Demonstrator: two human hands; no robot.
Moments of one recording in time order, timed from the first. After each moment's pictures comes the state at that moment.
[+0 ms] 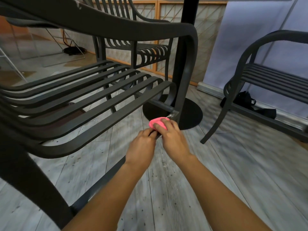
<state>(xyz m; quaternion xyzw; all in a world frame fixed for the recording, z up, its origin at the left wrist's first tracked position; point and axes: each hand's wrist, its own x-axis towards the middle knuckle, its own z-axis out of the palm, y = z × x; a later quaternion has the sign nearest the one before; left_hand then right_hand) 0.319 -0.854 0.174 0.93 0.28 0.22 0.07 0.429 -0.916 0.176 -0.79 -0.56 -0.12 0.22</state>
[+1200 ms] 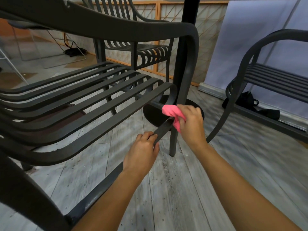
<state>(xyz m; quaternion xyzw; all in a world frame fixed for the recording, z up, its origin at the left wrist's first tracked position) 0.317 -0.859 0.178 0.91 0.30 0.25 0.15 0.472 -0.920 0.219 -0.78 -0.46 -0.16 0.39</state>
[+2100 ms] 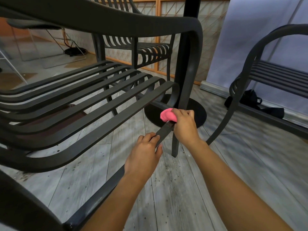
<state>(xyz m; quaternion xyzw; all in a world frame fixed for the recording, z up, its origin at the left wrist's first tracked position) 0.318 -0.858 0.176 0.91 0.31 0.25 0.14 0.479 -0.891 0.199 -0.84 -0.46 -0.08 0.28</state>
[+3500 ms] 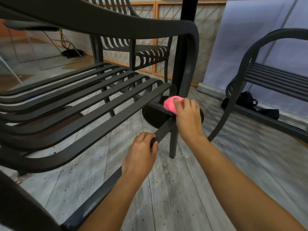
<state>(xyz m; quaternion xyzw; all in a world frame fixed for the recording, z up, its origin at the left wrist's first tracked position) 0.316 -0.855 0.177 0.87 0.32 0.31 0.20 0.487 -0.892 0.217 -0.84 -0.45 -0.26 0.15</state>
